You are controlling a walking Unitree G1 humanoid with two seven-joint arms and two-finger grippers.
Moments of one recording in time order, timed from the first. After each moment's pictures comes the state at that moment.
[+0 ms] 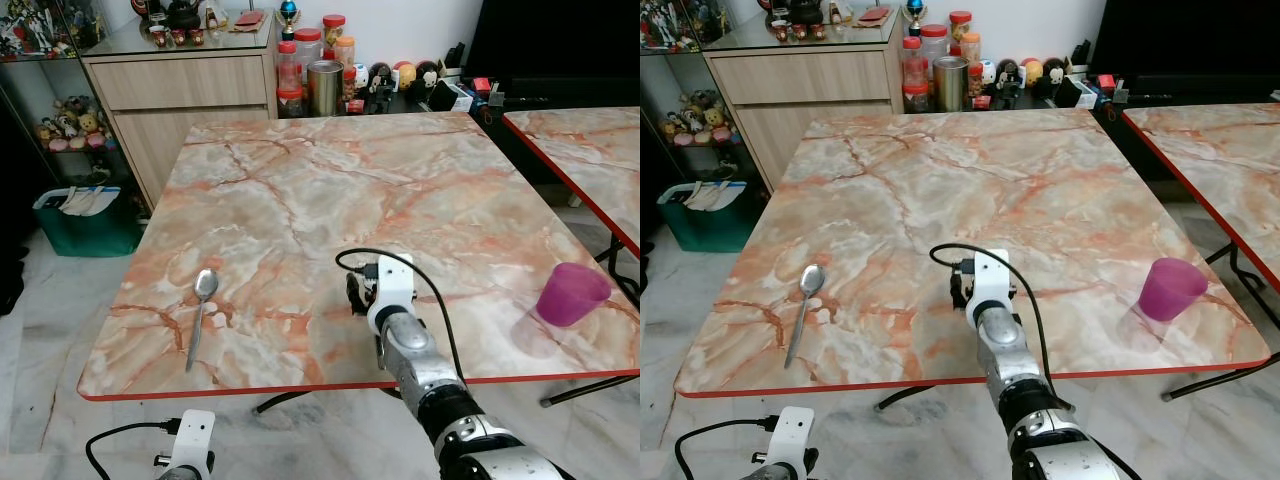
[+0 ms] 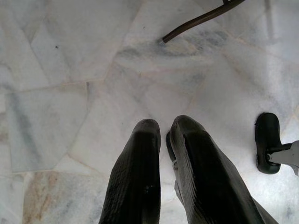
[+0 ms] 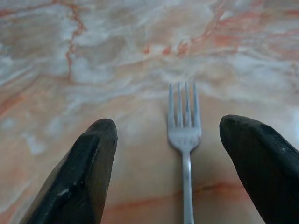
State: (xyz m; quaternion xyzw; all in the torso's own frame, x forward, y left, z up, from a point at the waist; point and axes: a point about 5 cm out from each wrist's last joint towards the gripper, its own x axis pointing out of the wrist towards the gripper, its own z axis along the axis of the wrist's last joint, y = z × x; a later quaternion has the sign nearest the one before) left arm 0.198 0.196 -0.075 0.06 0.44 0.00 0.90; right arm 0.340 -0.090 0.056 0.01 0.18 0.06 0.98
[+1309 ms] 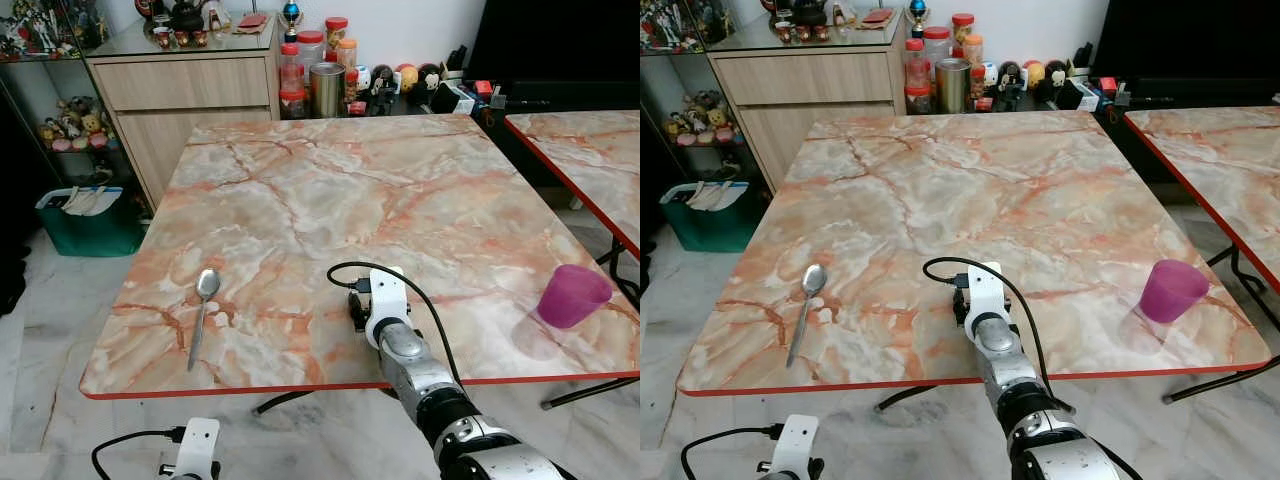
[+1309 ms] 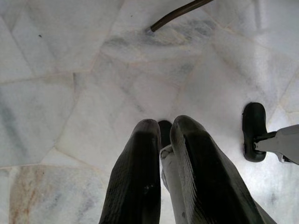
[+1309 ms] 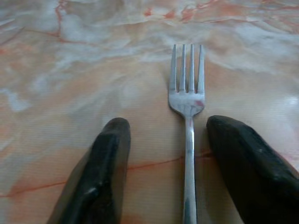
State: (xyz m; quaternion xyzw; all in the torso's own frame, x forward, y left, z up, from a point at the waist) left arm 0.190 0.188 -0.080 0.04 0.46 -0.02 0.89; right arm 0.335 -0.090 0.044 -0.04 0.23 0.05 0.97
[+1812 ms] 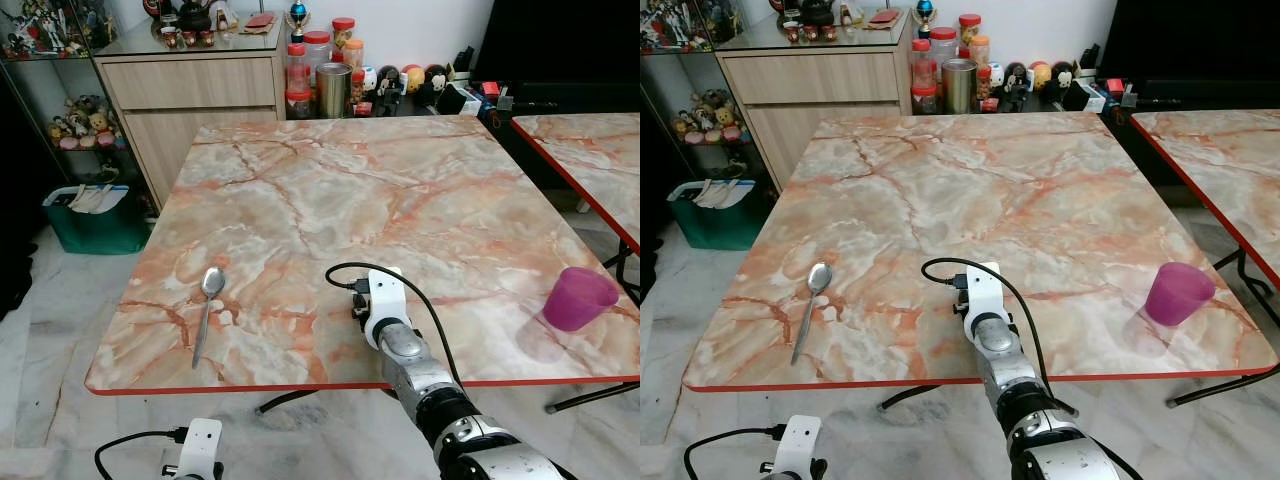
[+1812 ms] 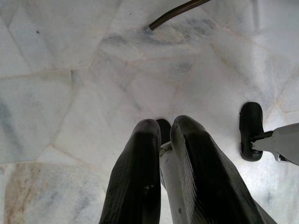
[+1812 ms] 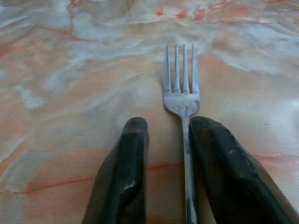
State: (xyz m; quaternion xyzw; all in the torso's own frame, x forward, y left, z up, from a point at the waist) left arm 0.190 0.186 -0.081 0.04 0.46 -0.02 0.89; right arm 0.335 -0.090 0.044 -0.04 0.23 0.05 0.97
